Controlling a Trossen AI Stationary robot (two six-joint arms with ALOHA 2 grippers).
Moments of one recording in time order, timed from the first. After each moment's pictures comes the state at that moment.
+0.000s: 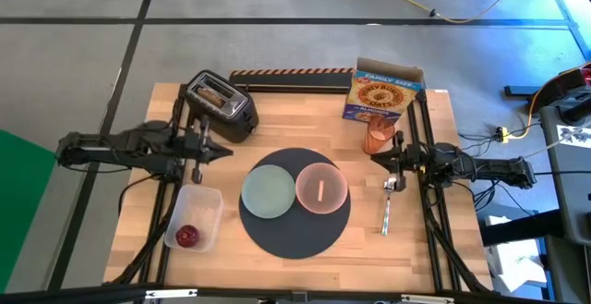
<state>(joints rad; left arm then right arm) 0.00 0.40 0.46 -0.18 -0.02 0.06 0.00 0.02 0.01 0.06 0.04 0.02</state>
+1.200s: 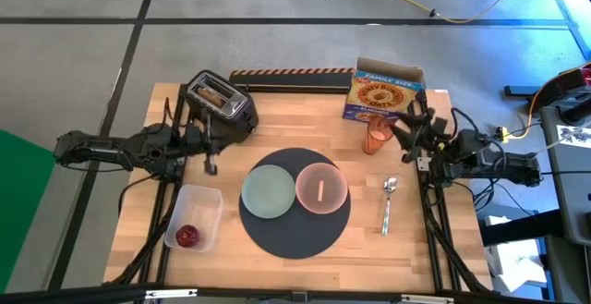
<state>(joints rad) 0.01 0.48 0.32 0.28 -0.23 0.11 0.00 0.14 0.33 -0.03 0.48 0.05</state>
